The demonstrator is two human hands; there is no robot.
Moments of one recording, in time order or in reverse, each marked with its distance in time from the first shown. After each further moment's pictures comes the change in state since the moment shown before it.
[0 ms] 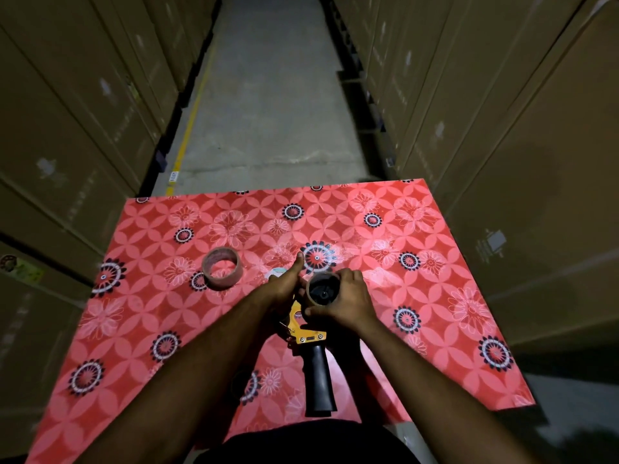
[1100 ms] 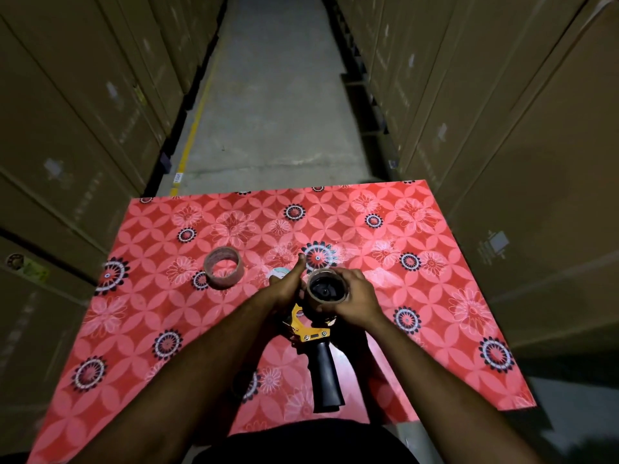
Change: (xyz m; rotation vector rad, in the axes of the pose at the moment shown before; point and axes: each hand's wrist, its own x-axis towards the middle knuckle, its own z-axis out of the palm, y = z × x) left_hand -0.005 -0.002 0.011 -0.056 0.067 -0.042; right_hand 0.009 0.020 -0.004 0.144 -0.010 -0.075
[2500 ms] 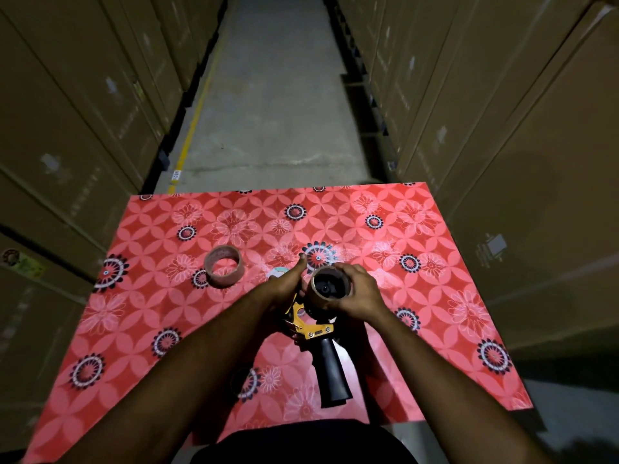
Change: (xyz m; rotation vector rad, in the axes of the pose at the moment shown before) left_hand -0.005 0.008 -0.009 0.078 -0.017 0.078; right_hand 0.008 -0.005 -0.012 -0.036 -0.023 -0.007
